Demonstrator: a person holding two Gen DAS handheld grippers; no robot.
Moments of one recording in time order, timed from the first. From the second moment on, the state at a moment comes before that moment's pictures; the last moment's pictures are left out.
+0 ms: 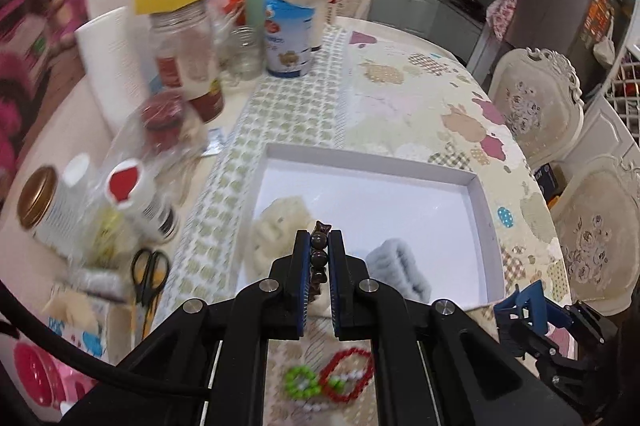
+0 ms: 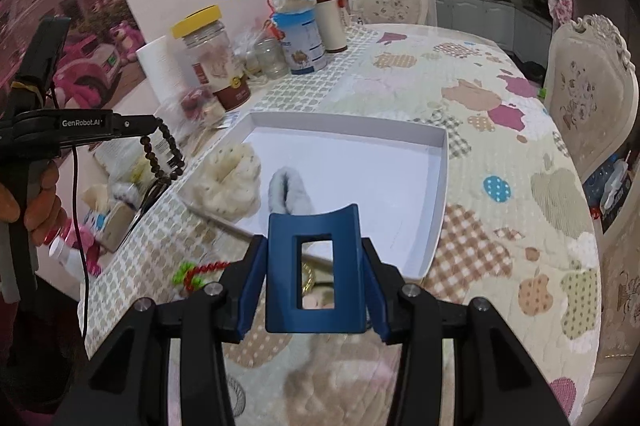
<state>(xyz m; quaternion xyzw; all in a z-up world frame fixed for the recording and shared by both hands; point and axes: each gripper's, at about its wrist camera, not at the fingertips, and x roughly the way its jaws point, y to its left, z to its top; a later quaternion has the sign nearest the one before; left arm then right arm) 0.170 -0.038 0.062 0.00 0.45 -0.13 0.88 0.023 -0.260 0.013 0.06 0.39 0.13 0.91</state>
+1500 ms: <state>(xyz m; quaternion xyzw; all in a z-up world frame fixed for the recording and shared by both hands) 0.228 -0.046 -0.028 -0.03 0.53 -0.11 0.84 0.122 -0.258 -0.057 0.08 0.46 0.07 0.88</state>
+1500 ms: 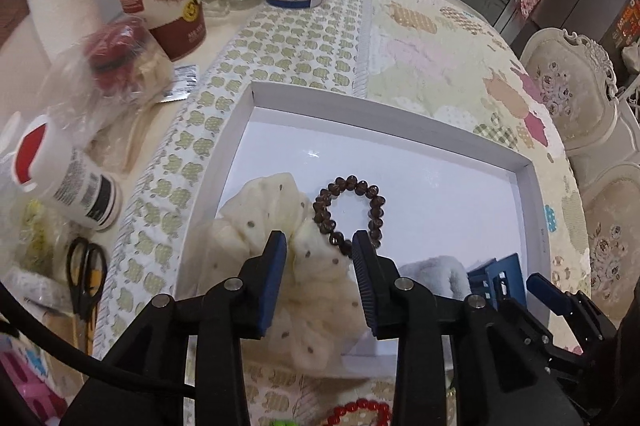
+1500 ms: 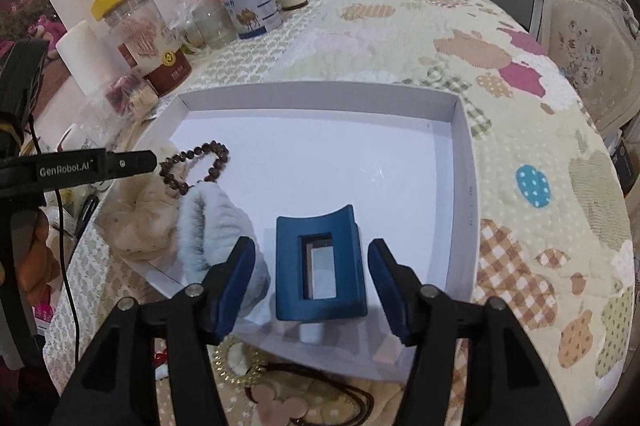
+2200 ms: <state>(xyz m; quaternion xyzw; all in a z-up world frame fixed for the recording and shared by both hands) 0.123 -0.039 0.016 0.00 0.47 -0.09 0.88 0.036 -0.240 -0.004 0.07 0.42 0.08 0.90</state>
